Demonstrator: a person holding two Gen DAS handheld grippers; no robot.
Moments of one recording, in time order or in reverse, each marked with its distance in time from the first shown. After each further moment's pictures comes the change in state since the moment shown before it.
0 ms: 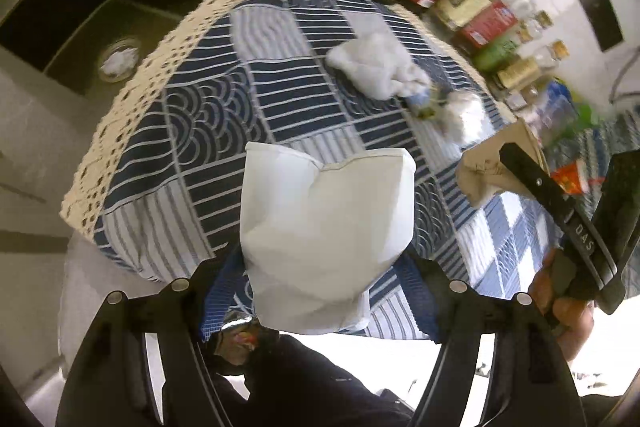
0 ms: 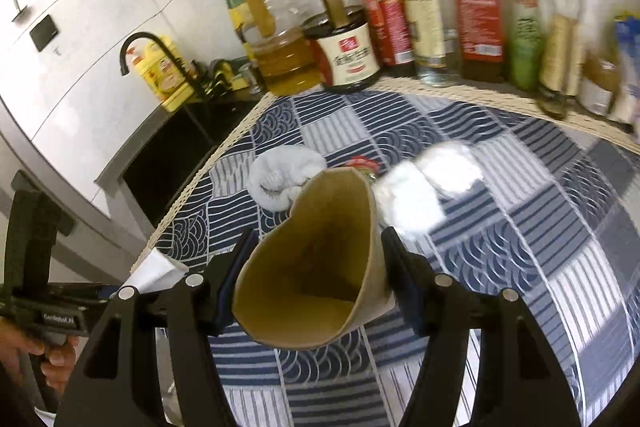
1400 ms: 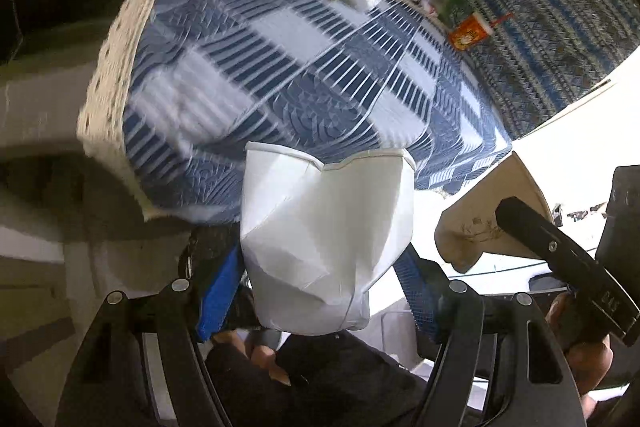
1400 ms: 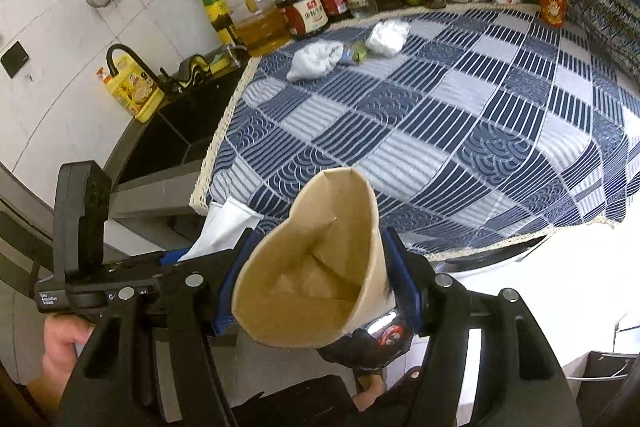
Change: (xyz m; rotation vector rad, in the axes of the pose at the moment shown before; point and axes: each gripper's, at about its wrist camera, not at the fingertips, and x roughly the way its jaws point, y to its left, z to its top) left arm -0.038 0.084 -0.104 0.423 0.171 -0.242; right arm -0.084 0.193 -0.190 0.358 -0.022 -0.234
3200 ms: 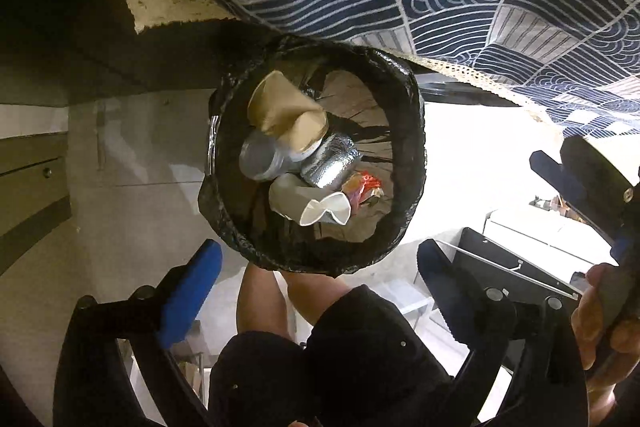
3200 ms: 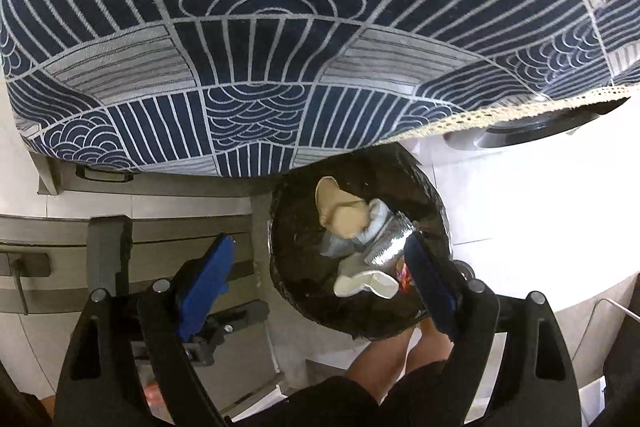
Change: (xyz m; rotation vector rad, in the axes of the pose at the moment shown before) left arm 0.211 0.125 -0.079 -0.226 0.425 0.191; right arm 0.223 -0.120 -0.089 0.222 0.424 0.081
